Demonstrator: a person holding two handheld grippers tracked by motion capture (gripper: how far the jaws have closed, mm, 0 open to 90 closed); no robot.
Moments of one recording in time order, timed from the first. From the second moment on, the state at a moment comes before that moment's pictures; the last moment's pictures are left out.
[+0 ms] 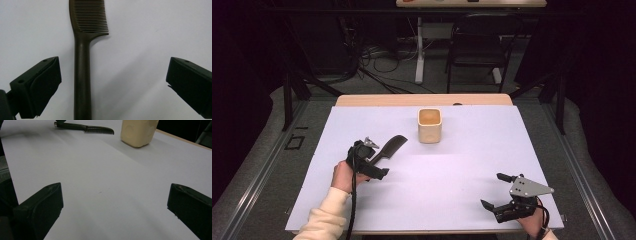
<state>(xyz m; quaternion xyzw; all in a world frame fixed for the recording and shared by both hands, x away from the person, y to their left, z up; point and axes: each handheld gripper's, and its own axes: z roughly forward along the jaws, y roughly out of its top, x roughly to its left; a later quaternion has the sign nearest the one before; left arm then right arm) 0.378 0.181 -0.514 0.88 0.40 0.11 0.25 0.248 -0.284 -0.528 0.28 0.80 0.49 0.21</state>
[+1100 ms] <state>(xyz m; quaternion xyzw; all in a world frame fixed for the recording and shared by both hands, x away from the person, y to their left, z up) 0.418 0.188 -0.511 0.89 0.39 0.08 0.22 0.249 -0.283 -0.529 0.28 0.80 0.49 0.21</state>
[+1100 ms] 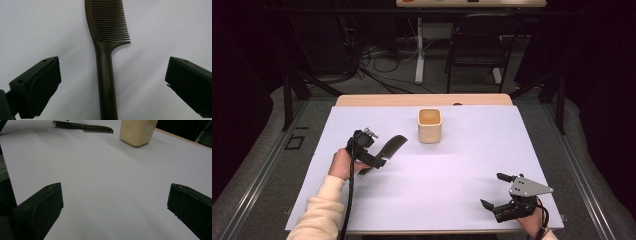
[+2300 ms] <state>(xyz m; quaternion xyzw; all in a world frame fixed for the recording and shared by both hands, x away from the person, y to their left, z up) 0.436 0.161 -0.524 0.91 0.40 0.09 0.09 0.249 -0.284 -0.529 0.28 0.80 0.49 0.21</state>
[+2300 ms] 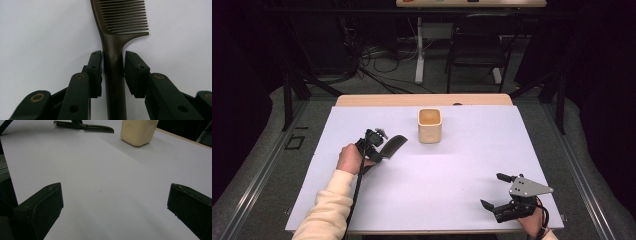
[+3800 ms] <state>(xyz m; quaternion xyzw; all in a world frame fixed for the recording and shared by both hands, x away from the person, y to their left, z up) 0.422 0.173 -0.511 0.88 0.43 0.10 0.16 0.249 -0.284 -0.529 0.28 0.80 0.49 0.20</state>
